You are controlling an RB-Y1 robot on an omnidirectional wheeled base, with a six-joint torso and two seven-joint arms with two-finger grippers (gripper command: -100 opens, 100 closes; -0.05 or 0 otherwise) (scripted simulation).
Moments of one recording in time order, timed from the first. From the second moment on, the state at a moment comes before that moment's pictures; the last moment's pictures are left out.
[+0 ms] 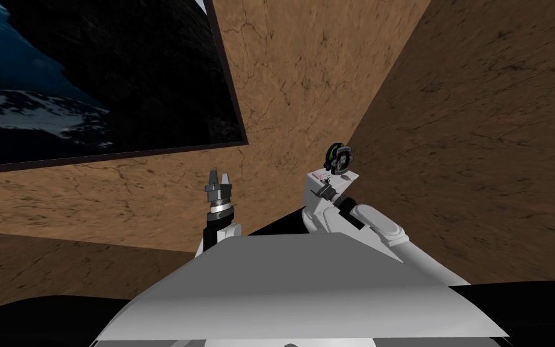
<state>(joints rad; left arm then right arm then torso) 0.52 -0.04 -0.05 -2.23 0.07 -0.56 -0.09 0.31 -0.83 0.04 -1.89 1.23 -0.23 0.15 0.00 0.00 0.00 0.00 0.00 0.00</state>
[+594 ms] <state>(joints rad) 0.52 -0.04 -0.05 -2.23 0.07 -0.56 -0.09 0.28 -0.93 0.04 -1.83 1.41 -0.20 0.14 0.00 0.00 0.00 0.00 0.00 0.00</state>
